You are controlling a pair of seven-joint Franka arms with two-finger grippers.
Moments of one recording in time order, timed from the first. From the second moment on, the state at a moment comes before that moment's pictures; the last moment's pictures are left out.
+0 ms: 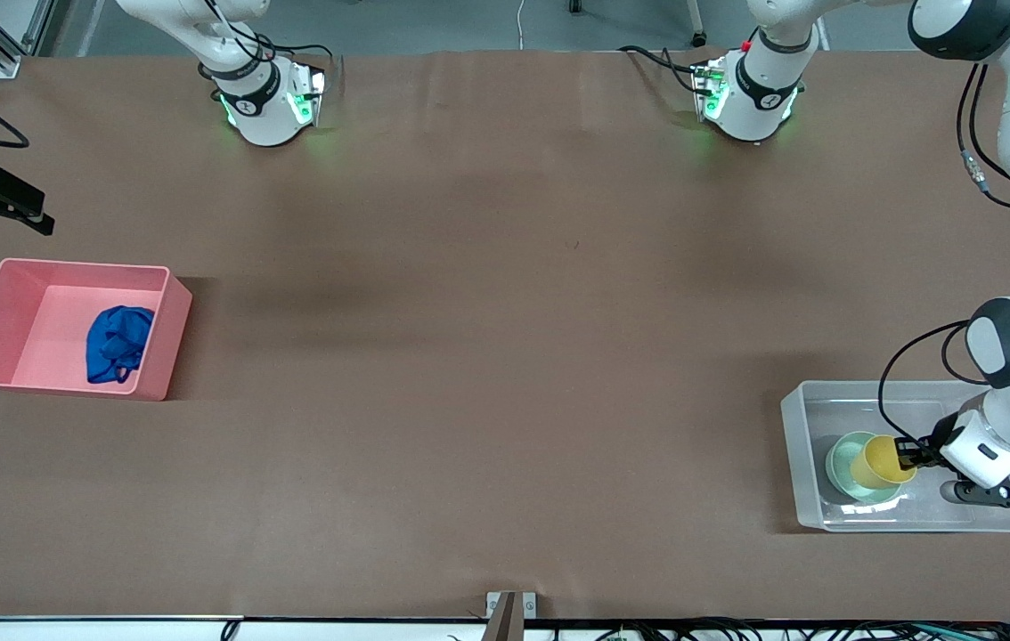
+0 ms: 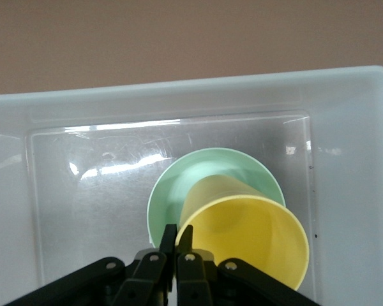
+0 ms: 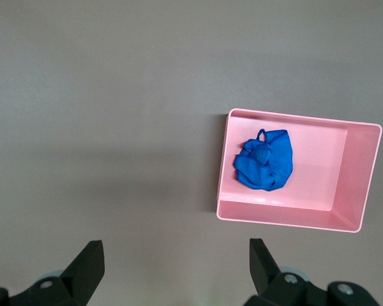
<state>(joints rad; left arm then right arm) 0.41 0.80 -0.38 -1.35 0.29 2.25 0.08 -0.01 -0.02 -0.05 -1.54 0.00 1.51 -0.11</state>
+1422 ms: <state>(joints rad) 0.40 0.39 -0.61 -1.30 0.25 1.79 -0.14 -0.01 -0.02 -0.06 -1.54 0.00 1.51 -0.11</state>
